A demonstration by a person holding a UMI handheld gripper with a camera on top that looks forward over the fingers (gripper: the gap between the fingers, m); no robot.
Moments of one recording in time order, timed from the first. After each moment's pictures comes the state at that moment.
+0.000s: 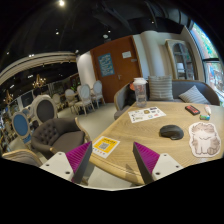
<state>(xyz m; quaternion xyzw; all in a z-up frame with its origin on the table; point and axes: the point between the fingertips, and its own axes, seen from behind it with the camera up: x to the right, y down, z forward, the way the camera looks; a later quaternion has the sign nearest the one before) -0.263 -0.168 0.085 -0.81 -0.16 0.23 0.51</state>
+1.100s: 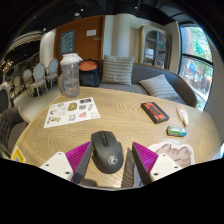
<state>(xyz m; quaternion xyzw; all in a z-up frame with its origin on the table) -0.057 0.098 -0.009 -0.89 -0.07 0.01 0.44</state>
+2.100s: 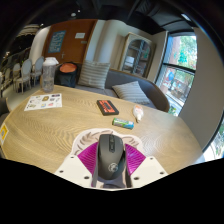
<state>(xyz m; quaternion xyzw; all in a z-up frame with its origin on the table) 0.112 0.023 0.027 -0.87 -0.05 -0.11 0.48</state>
